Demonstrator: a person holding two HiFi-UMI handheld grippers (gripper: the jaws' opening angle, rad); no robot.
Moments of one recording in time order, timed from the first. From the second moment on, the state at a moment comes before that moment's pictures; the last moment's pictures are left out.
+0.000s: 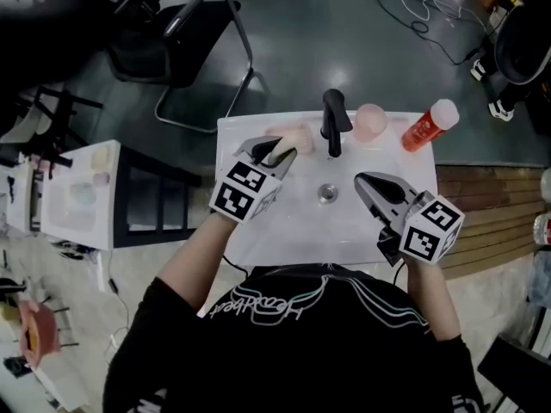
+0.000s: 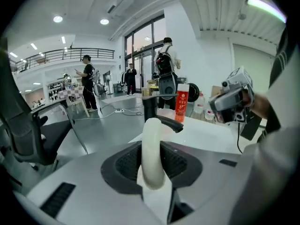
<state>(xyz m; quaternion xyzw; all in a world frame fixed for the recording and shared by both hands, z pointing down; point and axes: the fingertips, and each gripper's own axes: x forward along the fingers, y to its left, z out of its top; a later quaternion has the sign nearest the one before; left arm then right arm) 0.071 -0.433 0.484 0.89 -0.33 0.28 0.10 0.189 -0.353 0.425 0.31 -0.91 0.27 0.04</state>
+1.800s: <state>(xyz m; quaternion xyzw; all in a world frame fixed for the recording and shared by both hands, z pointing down) 0.070 -0.479 0.583 0.87 -0.21 0.44 0.02 0.203 -0.364 0.479 0.32 -0.89 0.34 0.06</state>
